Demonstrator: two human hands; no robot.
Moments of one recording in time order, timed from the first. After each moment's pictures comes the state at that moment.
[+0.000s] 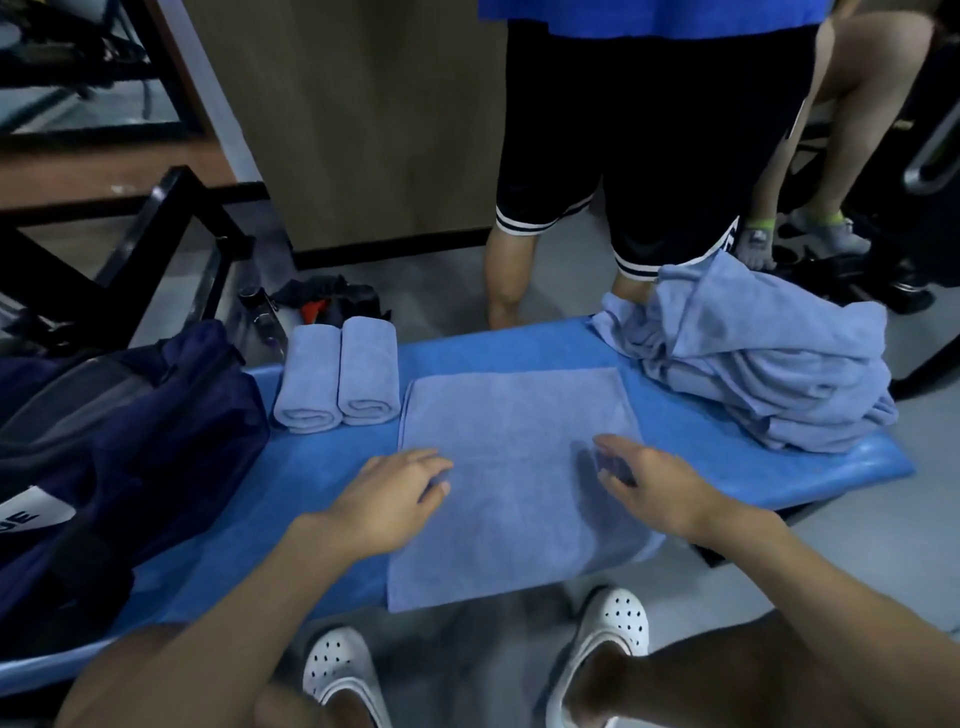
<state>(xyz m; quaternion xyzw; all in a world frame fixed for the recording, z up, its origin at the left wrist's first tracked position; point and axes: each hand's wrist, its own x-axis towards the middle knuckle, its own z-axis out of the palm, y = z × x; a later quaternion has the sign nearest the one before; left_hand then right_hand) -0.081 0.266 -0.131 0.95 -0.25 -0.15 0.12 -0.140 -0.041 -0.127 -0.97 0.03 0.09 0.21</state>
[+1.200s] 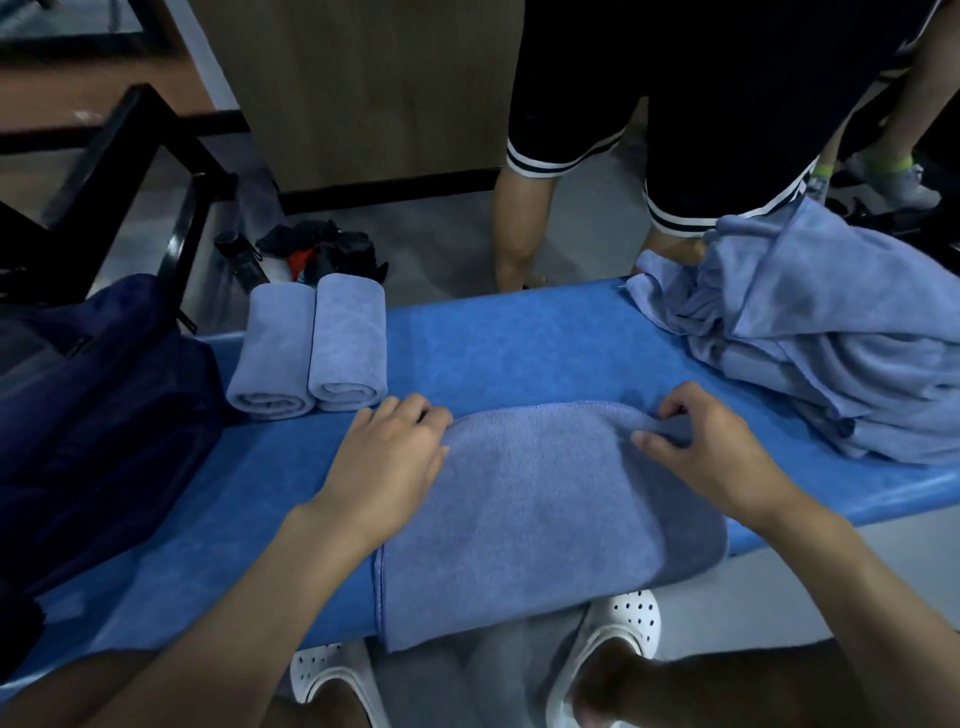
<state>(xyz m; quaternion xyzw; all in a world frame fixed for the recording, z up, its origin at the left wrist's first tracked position) -0.046 0.248 -0.153 0.97 -0.25 -0.01 0.08 -0.096 -0.059 -0.143 -0.94 0.14 0.02 0.31</state>
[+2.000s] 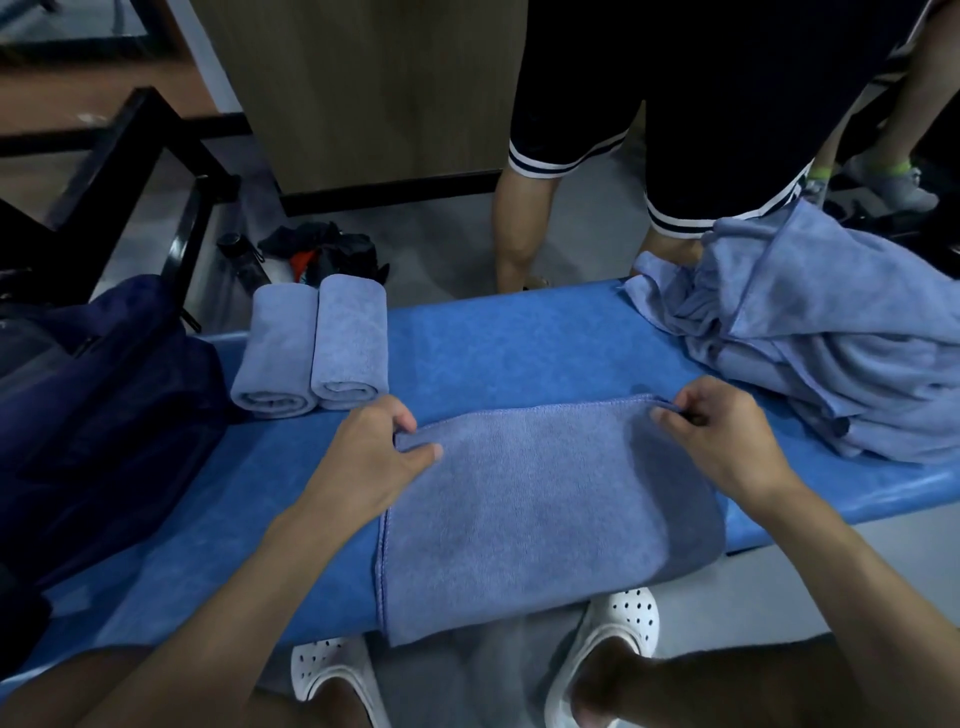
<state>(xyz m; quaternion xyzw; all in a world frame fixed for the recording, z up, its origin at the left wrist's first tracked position) -0.046 0.257 -0.141 0.93 -0.01 -0.11 0.35 -0.090 -0.068 -0.145 -0.89 0.20 -0.06 0.40</state>
